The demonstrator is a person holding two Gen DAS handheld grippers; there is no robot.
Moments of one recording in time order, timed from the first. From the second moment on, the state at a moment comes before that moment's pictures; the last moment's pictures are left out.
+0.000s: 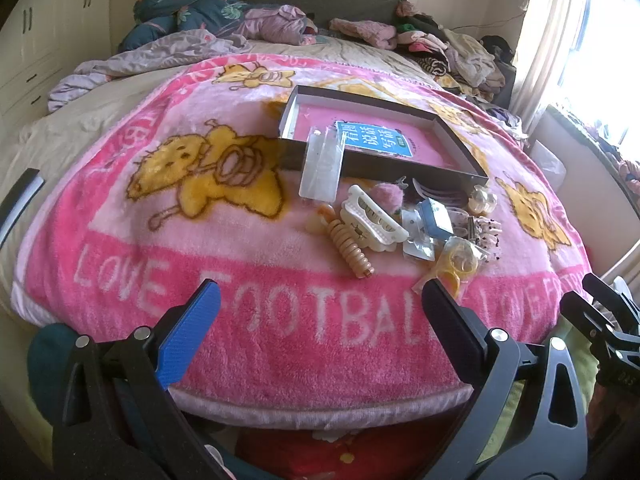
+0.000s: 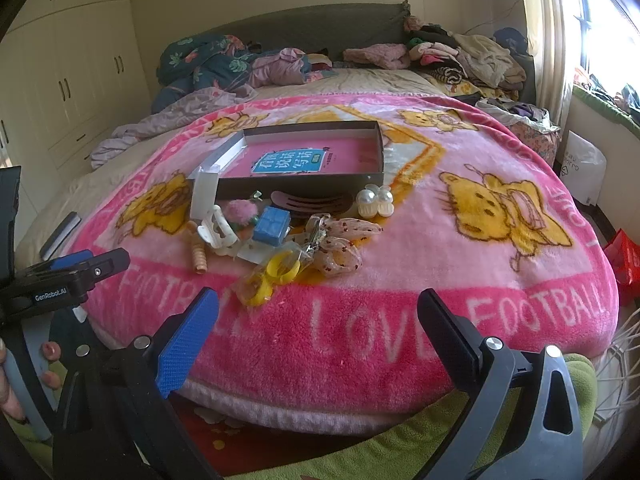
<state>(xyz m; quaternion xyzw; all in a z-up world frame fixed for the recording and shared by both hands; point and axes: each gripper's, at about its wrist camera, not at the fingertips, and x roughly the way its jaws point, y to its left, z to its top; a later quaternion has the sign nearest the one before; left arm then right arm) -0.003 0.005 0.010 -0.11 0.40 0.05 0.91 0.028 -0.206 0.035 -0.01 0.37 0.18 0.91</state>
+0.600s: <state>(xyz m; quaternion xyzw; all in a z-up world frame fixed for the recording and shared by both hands) -0.003 0.005 0.011 -0.11 0.40 0.05 0.91 0.027 -0.205 0.035 -0.01 0.37 0.18 0.91</state>
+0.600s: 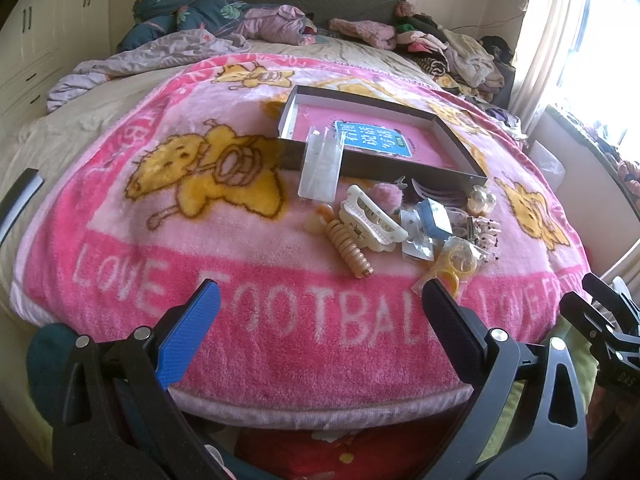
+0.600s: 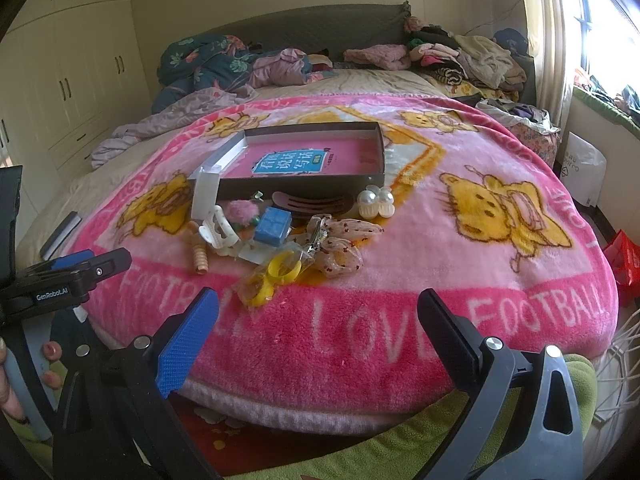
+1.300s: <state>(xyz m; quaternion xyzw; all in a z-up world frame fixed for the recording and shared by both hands) -0.001 0.001 0.011 -0.11 0.40 0.05 0.91 0.030 -0.207 0.037 -0.01 0.37 0.18 0.91</state>
